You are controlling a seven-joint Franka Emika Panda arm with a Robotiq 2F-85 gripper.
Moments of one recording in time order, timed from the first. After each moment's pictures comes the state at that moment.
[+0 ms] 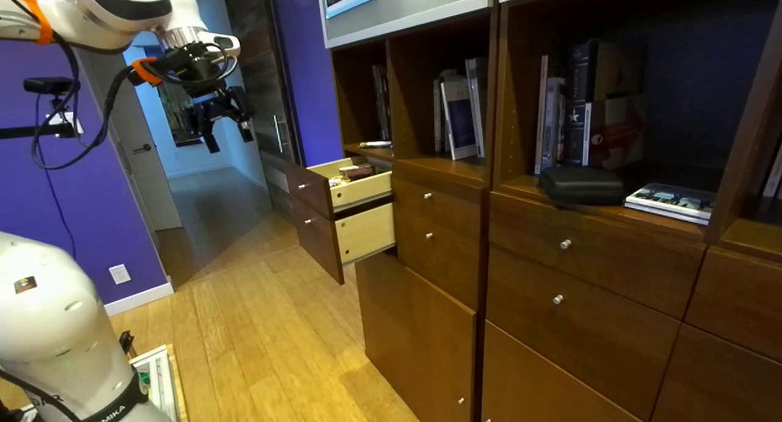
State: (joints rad) arm 0.25 -0.69 0.19 -2.21 -0.12 1.58 -0.23
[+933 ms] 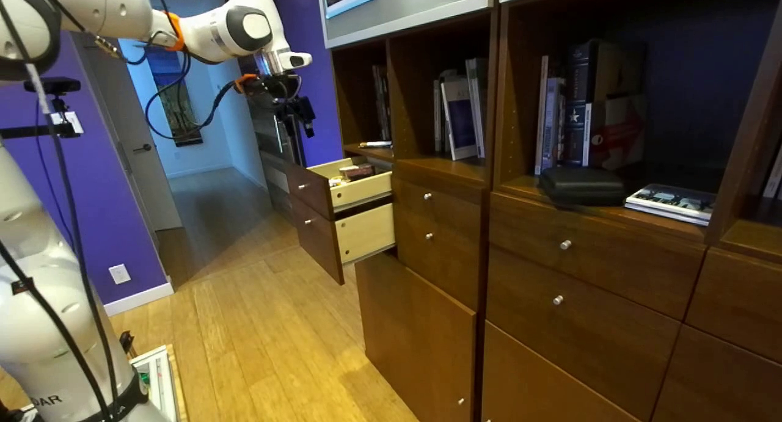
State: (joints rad) arm 0.22 -0.07 0.25 -1.74 -0.07 1.87 0.34
